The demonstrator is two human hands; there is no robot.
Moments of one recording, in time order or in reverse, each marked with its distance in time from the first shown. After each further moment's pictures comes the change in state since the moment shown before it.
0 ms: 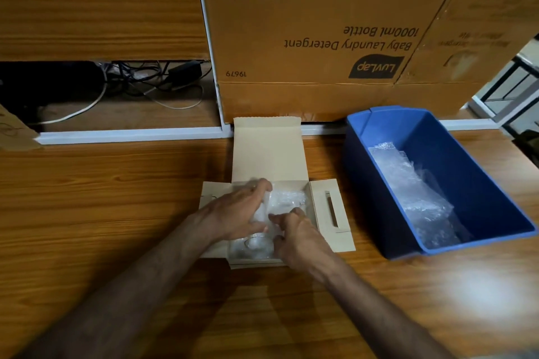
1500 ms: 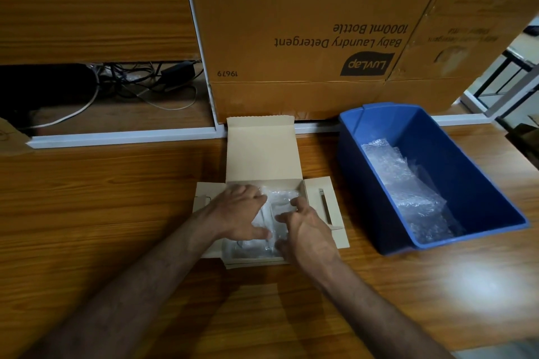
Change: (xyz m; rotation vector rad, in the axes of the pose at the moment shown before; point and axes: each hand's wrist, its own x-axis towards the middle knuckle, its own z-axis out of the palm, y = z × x) left_hand 0.014 0.008 0.004 0.327 -0.203 -0.025; right_hand -0.004 0.002 -0.015 -0.315 -0.036 0.068
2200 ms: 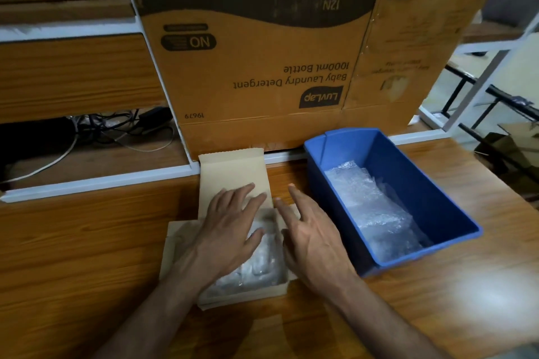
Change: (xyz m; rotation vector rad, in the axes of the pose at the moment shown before) left_hand -0.019 0.056 -0.037 -0.075 0.522 -0.019; right_hand -0.024 0.056 -0.039 -0.056 0.541 -0.263
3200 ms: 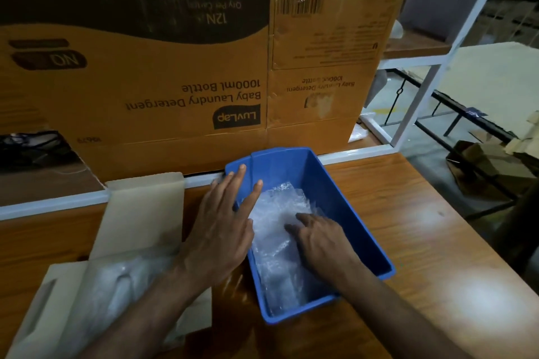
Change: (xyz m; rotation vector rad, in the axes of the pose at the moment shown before) left_hand 0.128 0.138 0.040 0.089 0.293 0.146; right_hand 0.017 0.230 -0.034 -0.318 -0.289 -0.055
